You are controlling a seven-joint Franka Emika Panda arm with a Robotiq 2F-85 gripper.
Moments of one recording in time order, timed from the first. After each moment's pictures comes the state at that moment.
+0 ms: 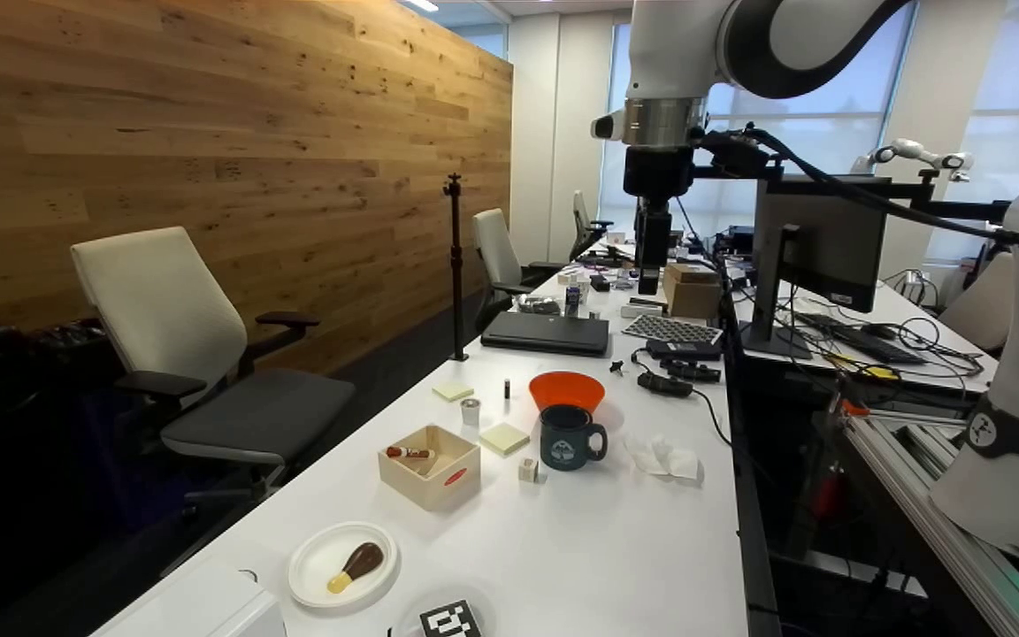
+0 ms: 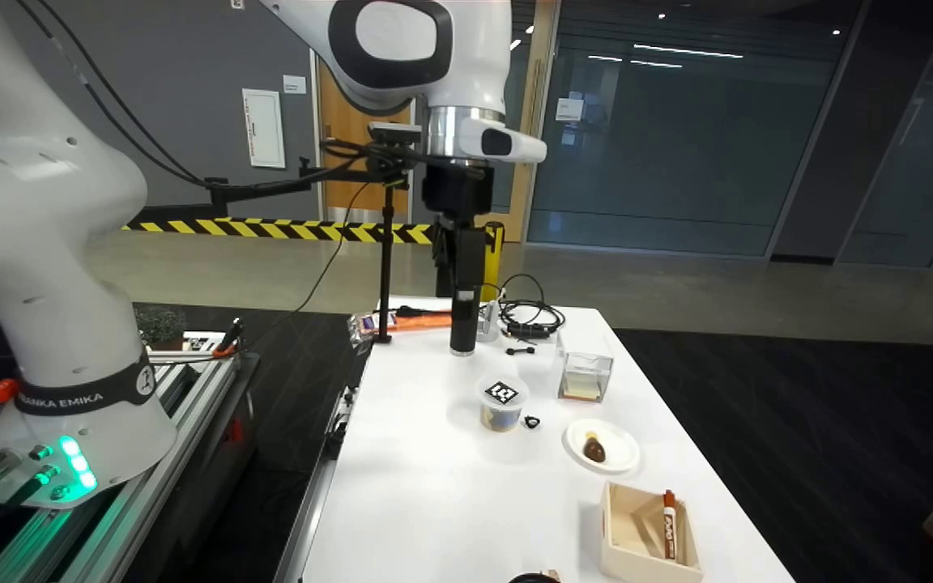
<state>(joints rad) -0.06 -0.32 0.01 -2.48 -0.20 2.18 0.00</state>
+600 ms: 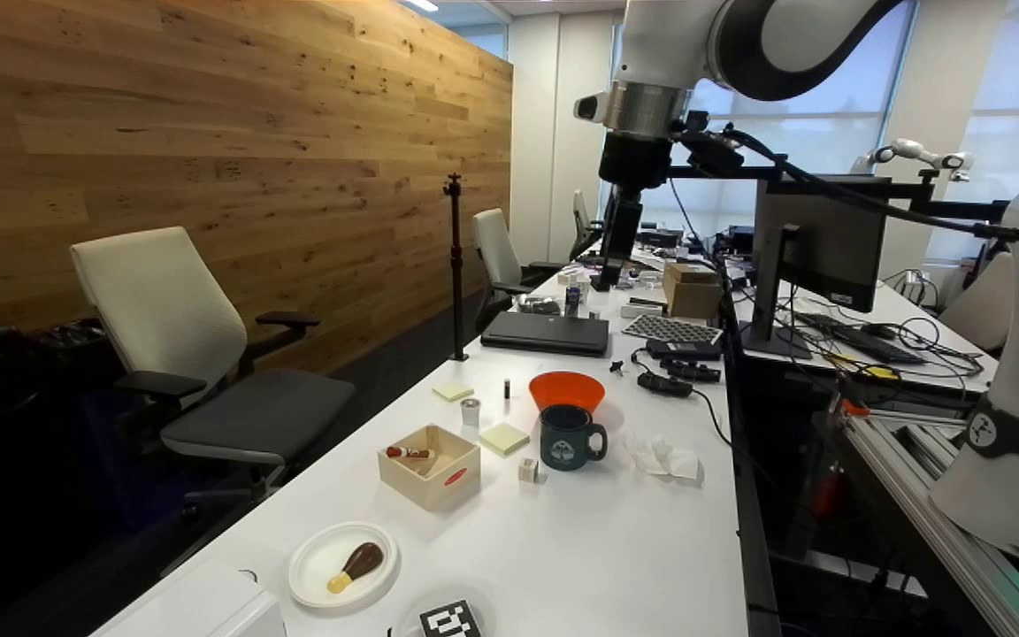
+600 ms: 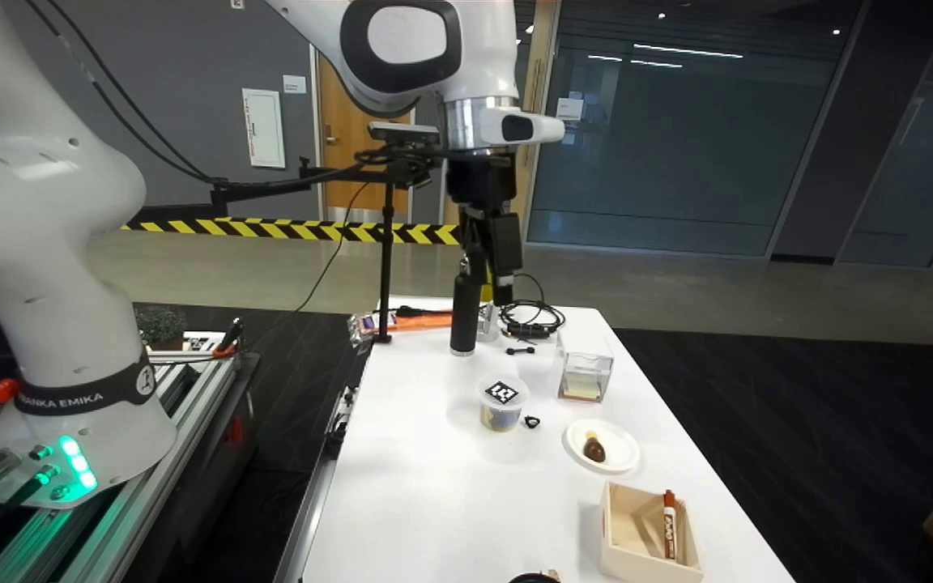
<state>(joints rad) -0.05 -0.28 0.01 -2.46 -0.20 2.34 0.00</state>
